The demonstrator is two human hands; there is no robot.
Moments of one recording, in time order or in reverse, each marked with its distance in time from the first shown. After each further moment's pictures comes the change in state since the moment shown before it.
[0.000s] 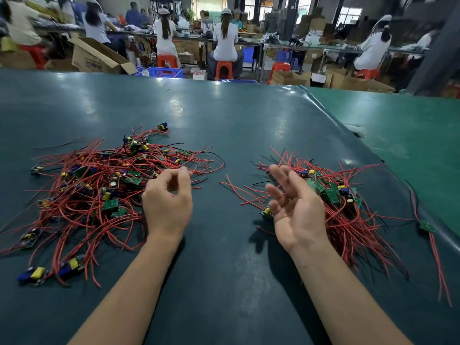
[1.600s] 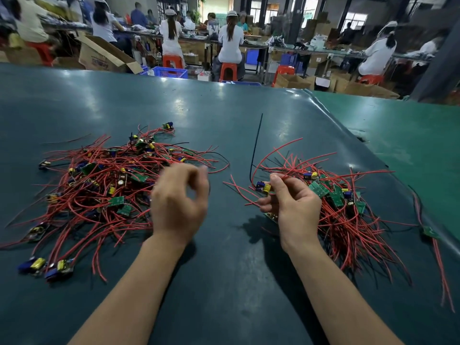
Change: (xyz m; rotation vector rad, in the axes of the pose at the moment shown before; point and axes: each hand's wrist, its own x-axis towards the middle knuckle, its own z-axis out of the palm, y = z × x) left_hand -0.005 0.007 -0.007 0.198 0.044 0.568; right_hand 0.007 0.020 -0.004 -0.404 -0.060 -0.334
